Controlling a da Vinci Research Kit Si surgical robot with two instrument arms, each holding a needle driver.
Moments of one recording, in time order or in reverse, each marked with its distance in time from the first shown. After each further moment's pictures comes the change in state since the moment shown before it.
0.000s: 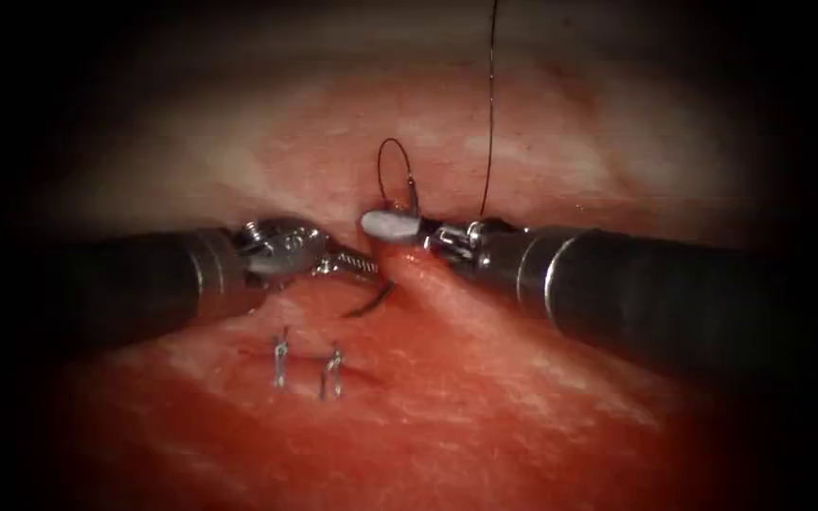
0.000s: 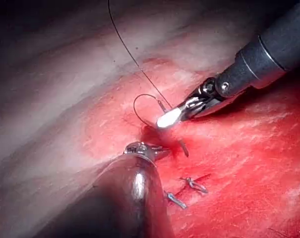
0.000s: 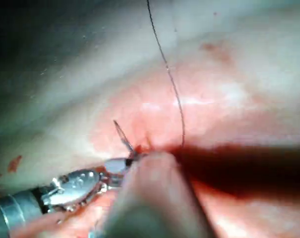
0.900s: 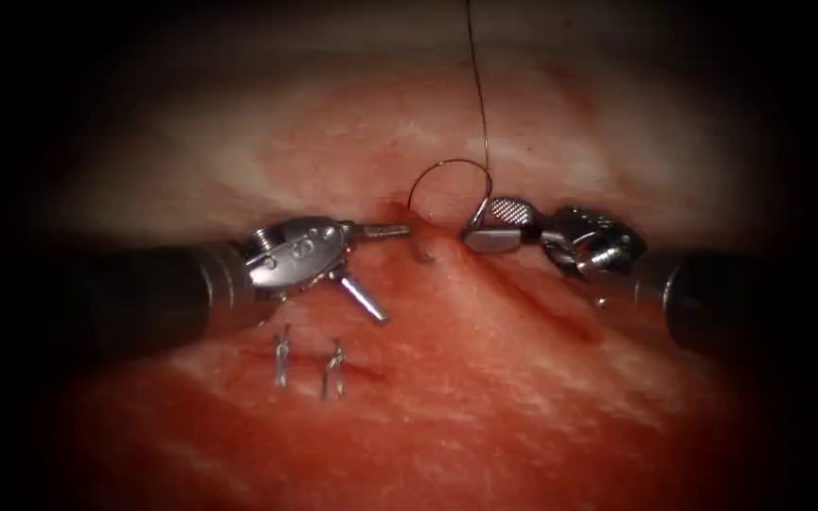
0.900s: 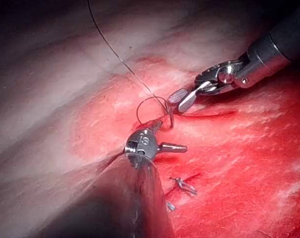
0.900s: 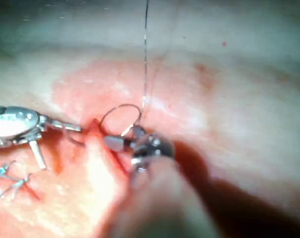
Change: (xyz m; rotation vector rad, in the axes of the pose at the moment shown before) right arm 0.007 0.006 -0.006 -0.056 0.027 -0.716; left arm 0.003 0.002 0.002 -0.299 0.300 0.253
